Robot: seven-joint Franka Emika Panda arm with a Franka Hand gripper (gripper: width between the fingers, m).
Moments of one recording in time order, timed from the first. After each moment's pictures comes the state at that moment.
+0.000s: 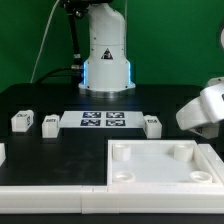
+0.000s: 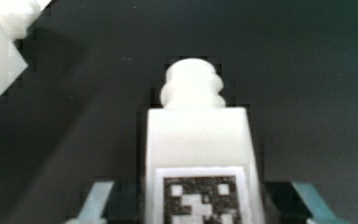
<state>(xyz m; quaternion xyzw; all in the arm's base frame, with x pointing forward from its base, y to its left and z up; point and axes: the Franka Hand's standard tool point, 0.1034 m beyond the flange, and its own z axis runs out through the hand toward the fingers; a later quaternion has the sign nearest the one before) 0.387 0.205 0.009 0.89 0.20 -0.41 0.07</state>
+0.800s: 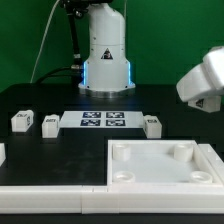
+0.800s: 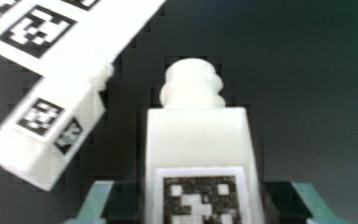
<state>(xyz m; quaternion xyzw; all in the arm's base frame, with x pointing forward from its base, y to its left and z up) 0.412 0.189 0.087 0.89 0.22 -0.40 0.07</state>
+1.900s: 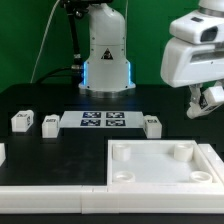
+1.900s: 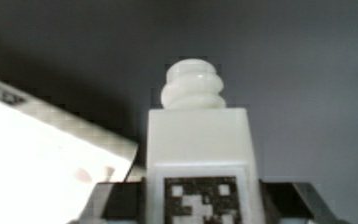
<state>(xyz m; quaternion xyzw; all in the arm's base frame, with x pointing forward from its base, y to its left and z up) 0.477 0.171 0.098 0.97 0.24 0.02 -0.02</state>
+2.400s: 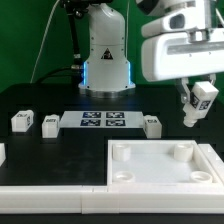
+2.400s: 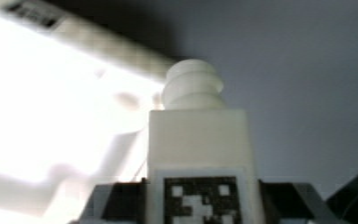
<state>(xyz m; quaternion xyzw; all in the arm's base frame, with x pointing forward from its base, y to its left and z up) 0.502 0.125 0.107 0.96 0.21 0.17 -0.03</state>
